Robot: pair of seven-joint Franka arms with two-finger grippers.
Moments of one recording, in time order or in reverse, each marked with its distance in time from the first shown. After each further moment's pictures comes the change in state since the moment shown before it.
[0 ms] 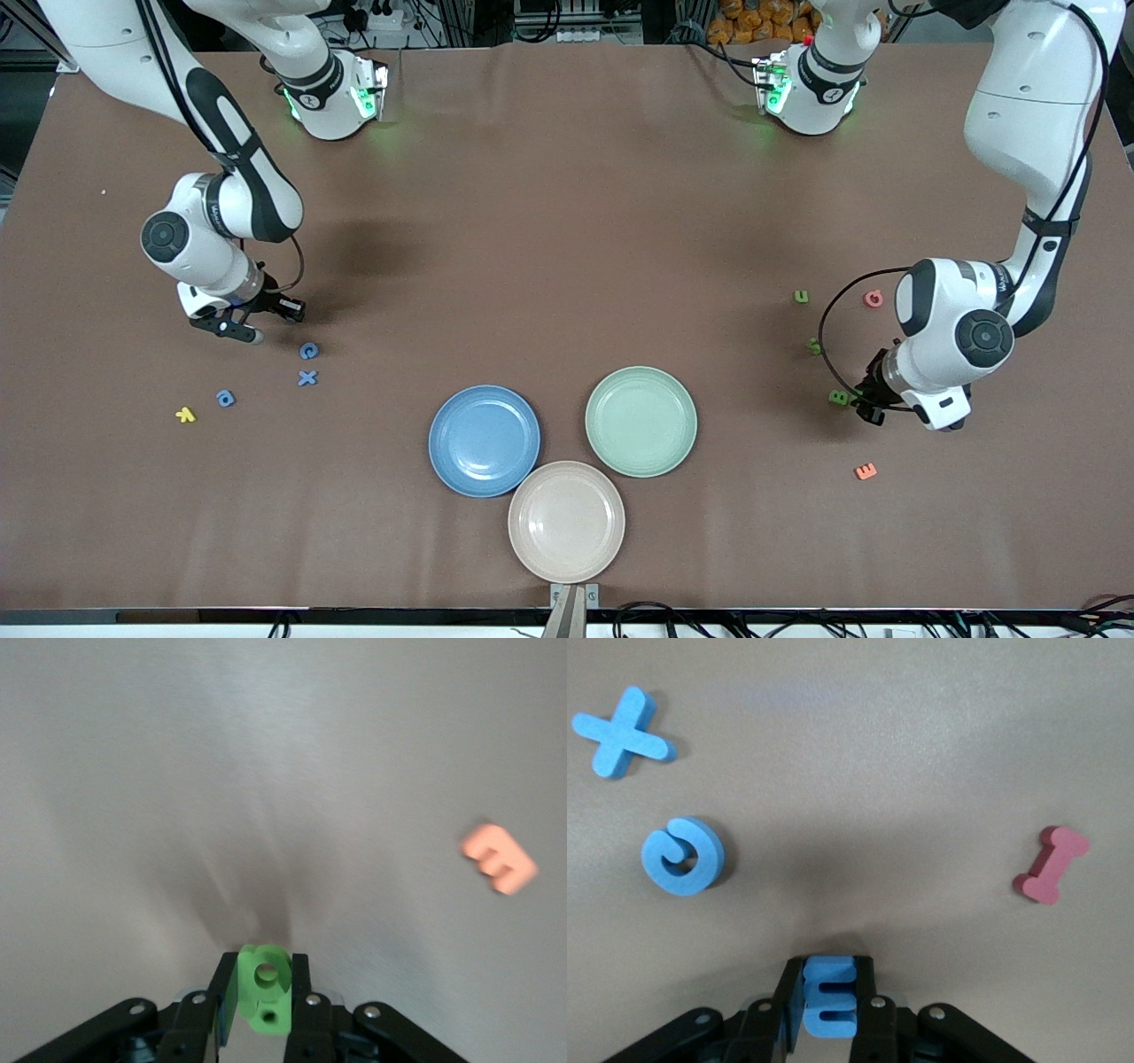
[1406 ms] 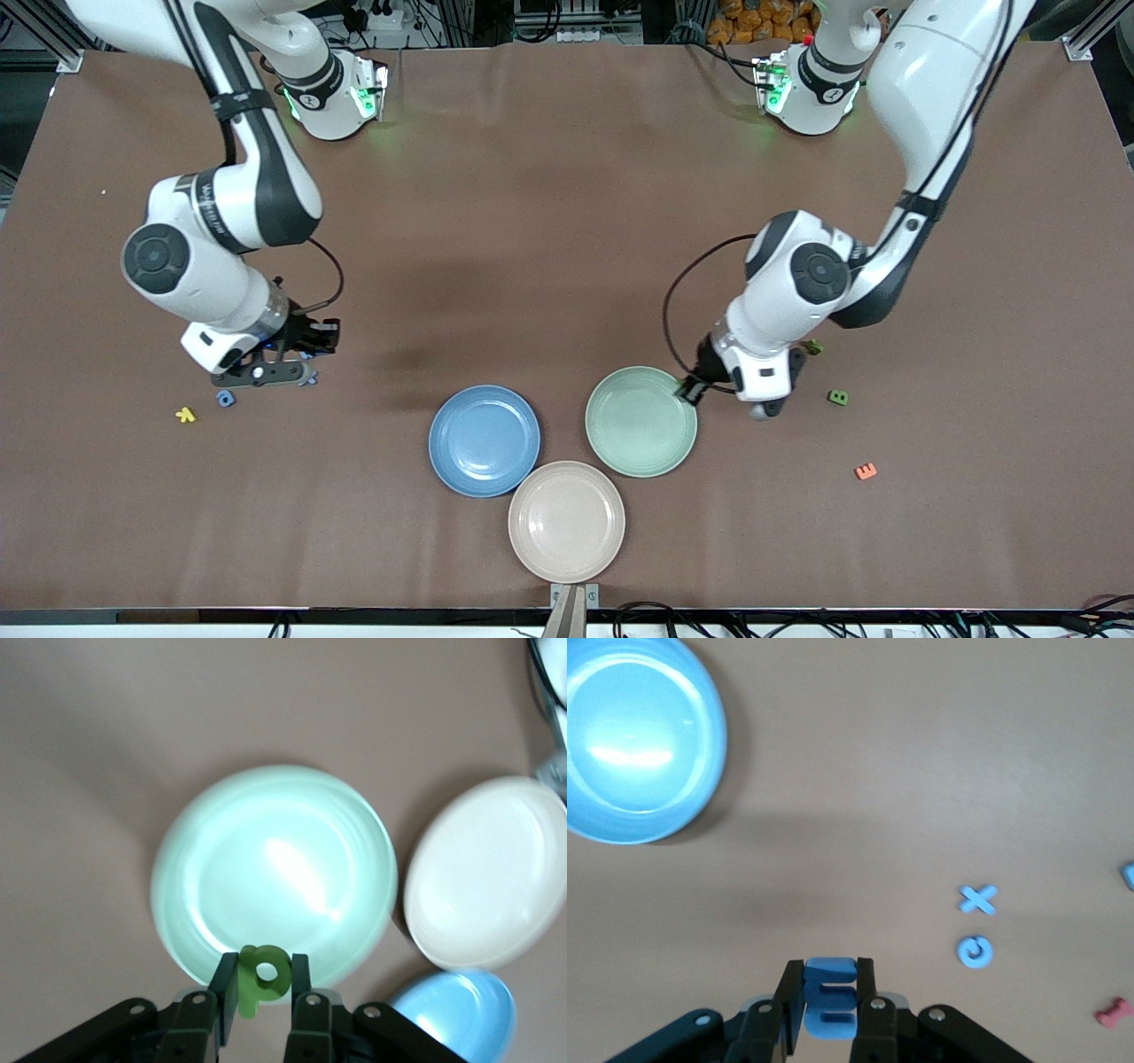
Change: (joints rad) left arm -0.176 0.001 -0.323 0.162 -0.065 0.047 -0.096; right arm 0.250 -0.031 0.017 0.563 0.000 -0.568 -0.102
